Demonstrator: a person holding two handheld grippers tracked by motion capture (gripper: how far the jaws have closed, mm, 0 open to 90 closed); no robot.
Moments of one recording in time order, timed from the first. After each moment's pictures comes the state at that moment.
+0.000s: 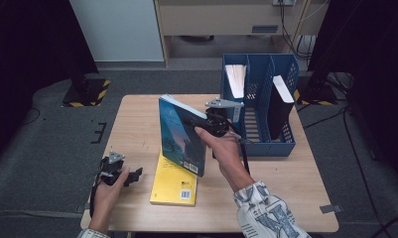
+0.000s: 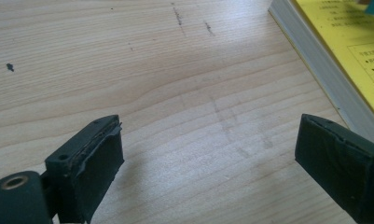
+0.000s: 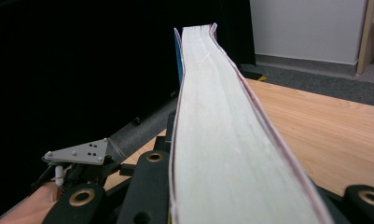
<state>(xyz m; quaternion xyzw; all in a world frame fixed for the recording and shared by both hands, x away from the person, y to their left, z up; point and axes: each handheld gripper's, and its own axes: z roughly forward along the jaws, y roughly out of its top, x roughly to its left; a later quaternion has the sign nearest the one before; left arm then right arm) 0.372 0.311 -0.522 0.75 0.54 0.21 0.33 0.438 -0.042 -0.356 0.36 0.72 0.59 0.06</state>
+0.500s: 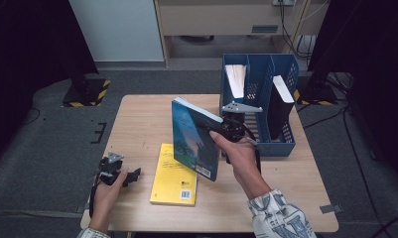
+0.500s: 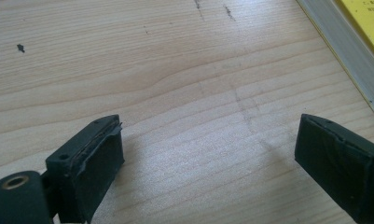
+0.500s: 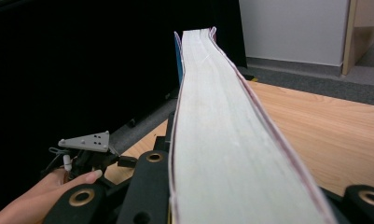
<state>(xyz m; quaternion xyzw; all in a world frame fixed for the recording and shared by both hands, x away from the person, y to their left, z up) 0.375 0.315 -0.529 0.75 0.55 0.21 0.31 0.419 -0.080 -0.352 0.37 0.71 0.59 0.07</state>
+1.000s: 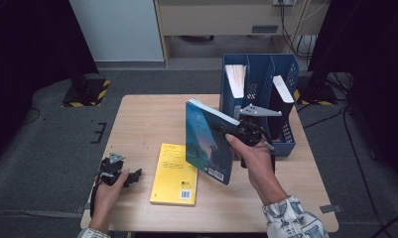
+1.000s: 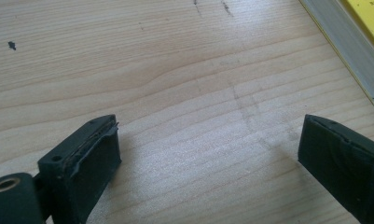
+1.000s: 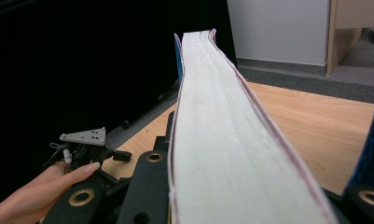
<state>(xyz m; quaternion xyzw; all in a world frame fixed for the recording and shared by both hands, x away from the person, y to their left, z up) 0.375 0.313 -0.533 0.75 0.55 0.21 0.31 0.404 -0.119 -0.347 0.38 0.71 0.59 0.08</state>
